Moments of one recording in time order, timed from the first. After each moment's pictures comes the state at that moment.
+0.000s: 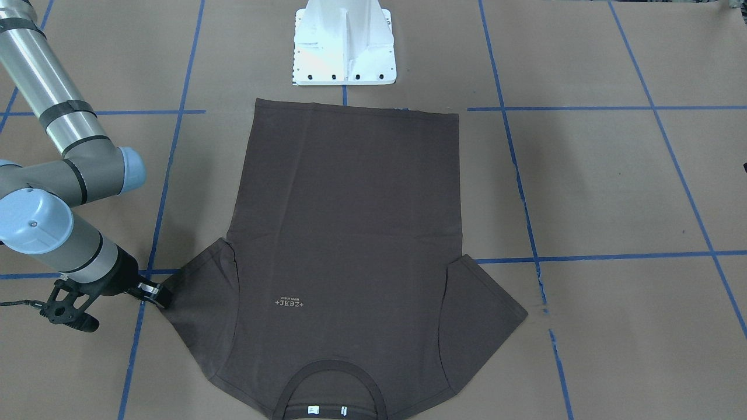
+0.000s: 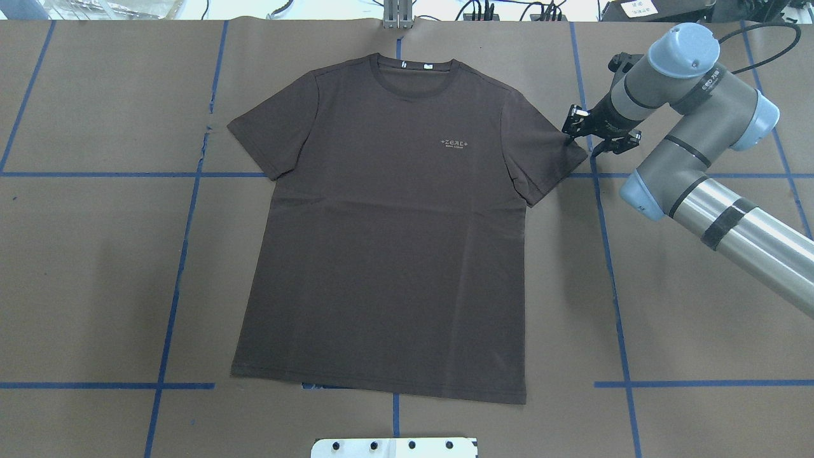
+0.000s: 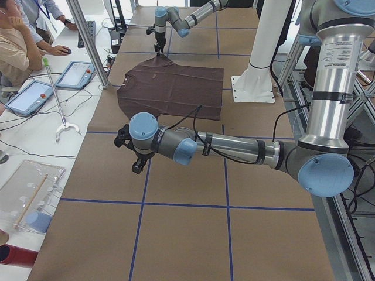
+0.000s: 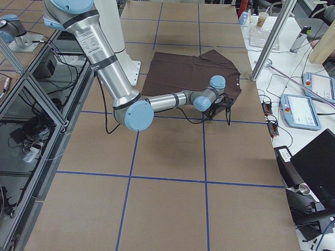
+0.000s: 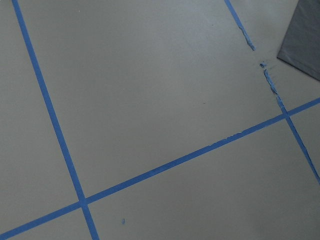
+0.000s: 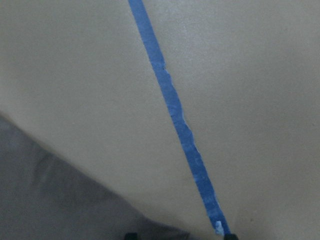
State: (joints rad) left arm -1.51 -1.64 -1.62 -1.86 -2.52 0.03; right arm 0.94 -1.04 1.17 -1.01 2.14 1.28
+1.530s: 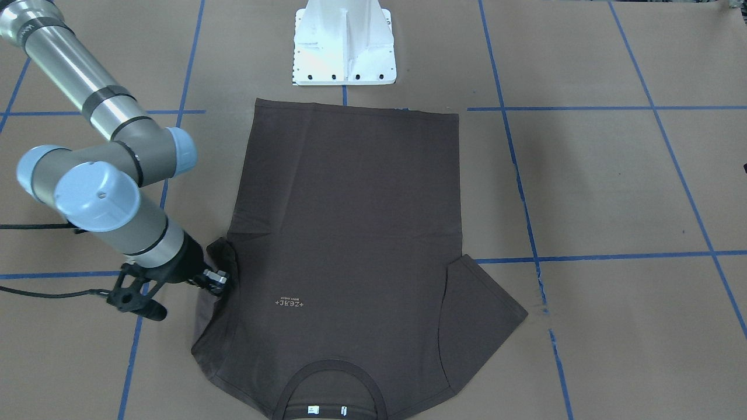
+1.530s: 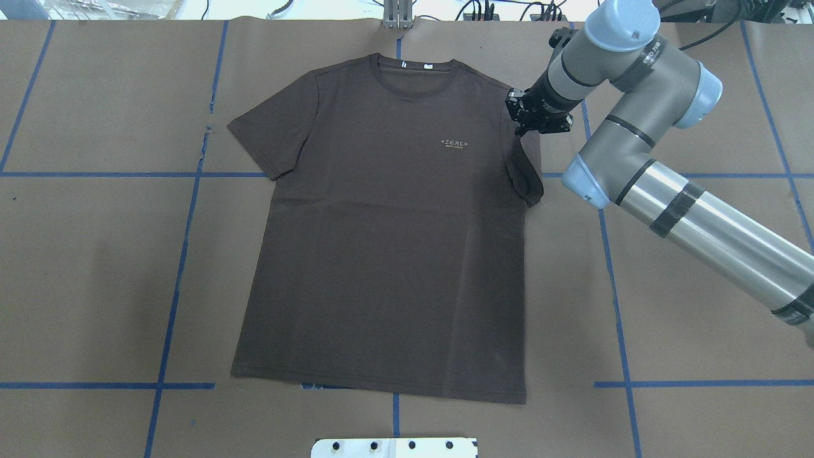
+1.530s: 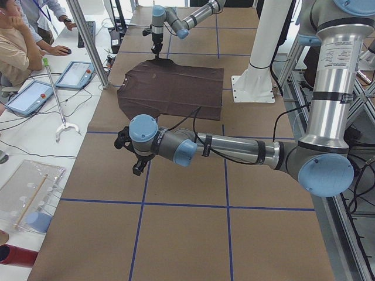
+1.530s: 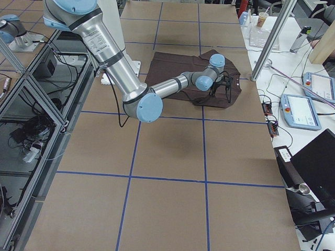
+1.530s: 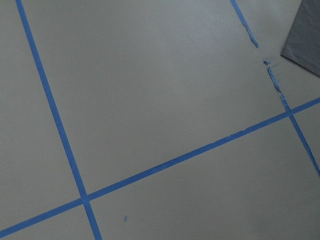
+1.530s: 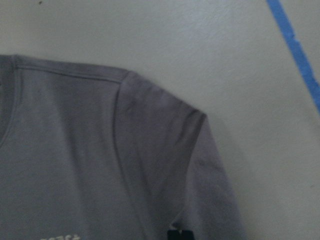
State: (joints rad) left arm -1.51 -1.64 -1.61 -1.86 -2.52 0.04; right arm 0.87 -0.88 1.24 -1.11 2.12 1.40
